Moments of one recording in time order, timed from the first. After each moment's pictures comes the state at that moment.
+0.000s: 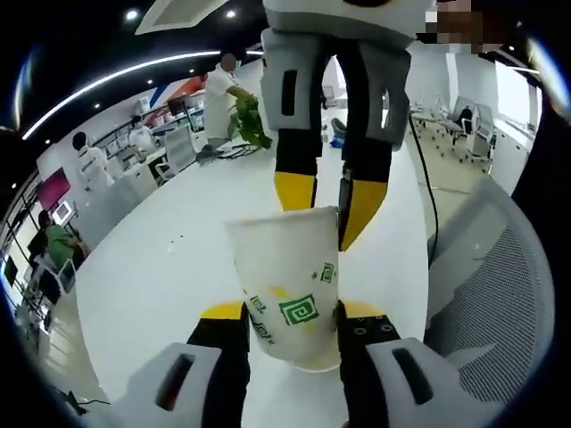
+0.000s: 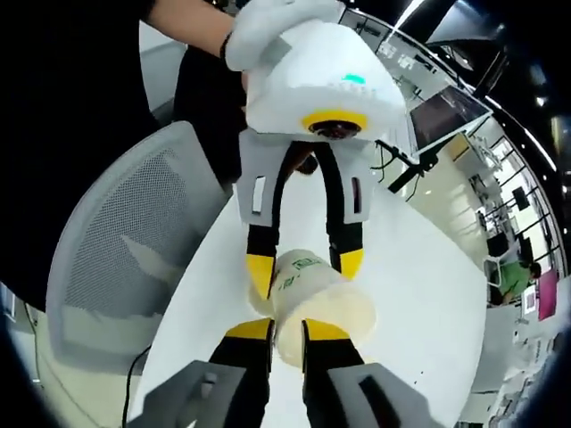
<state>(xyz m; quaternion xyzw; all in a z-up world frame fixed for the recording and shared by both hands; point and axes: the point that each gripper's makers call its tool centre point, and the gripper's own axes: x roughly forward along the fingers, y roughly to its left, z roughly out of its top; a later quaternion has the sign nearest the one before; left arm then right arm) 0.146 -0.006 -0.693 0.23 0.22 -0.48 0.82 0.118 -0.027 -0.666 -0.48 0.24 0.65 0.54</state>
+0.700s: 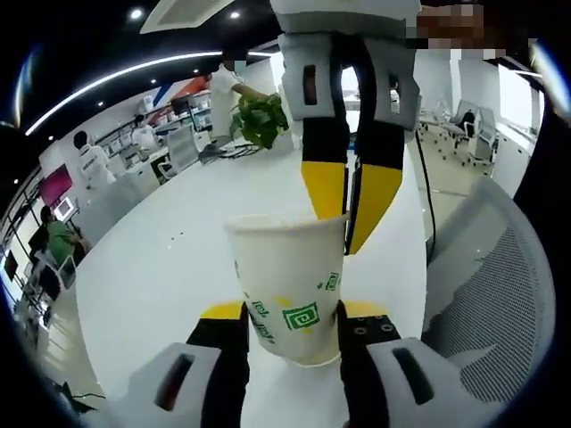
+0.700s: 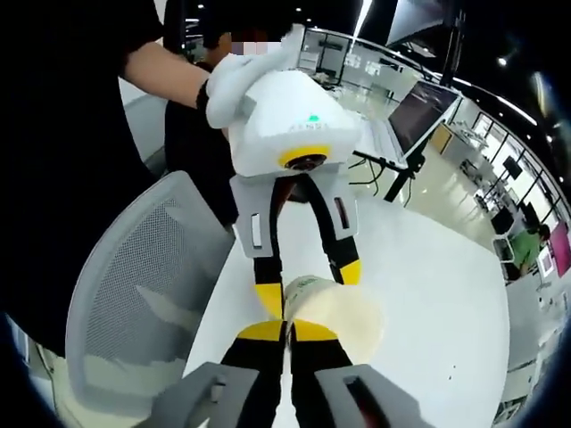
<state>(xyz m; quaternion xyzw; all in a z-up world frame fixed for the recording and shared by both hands) 0.141 -0.001 -0.696 0.22 0.22 -0.47 0.82 0.100 -0.013 -0.660 -0.41 0.25 0.67 0.56</state>
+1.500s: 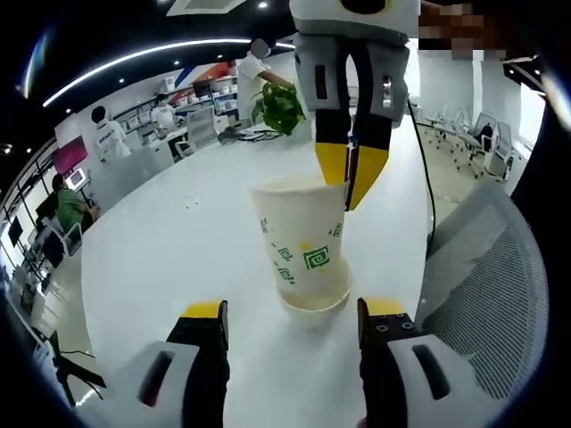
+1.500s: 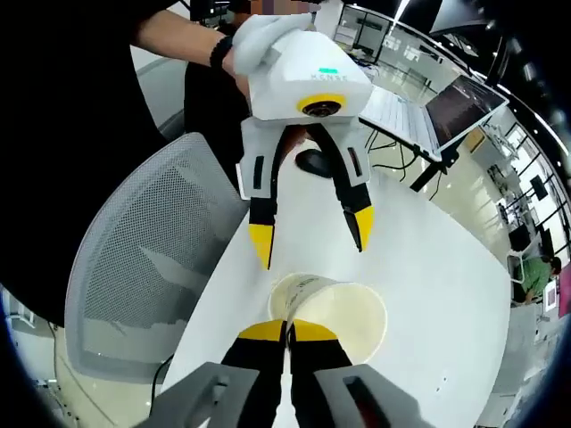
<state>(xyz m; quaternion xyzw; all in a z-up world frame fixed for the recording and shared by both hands) 0.121 0.045 -0.713 0.19 0.26 -0.43 0.84 0.099 -0.013 -0.682 -0.48 0.28 0.68 0.48</state>
